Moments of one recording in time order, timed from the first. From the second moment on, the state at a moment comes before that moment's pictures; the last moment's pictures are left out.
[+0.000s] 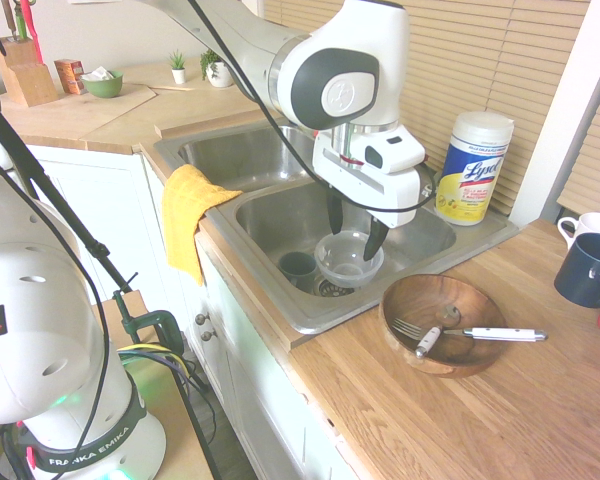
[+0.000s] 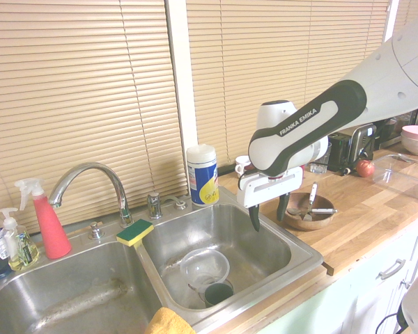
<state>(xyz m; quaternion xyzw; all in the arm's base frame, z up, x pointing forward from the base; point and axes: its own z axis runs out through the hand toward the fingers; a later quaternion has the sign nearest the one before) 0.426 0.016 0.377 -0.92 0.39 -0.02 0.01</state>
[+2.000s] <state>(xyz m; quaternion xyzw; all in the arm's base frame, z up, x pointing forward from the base) 0.427 -0.152 0.369 -0.97 0.23 0.02 -0.09</state>
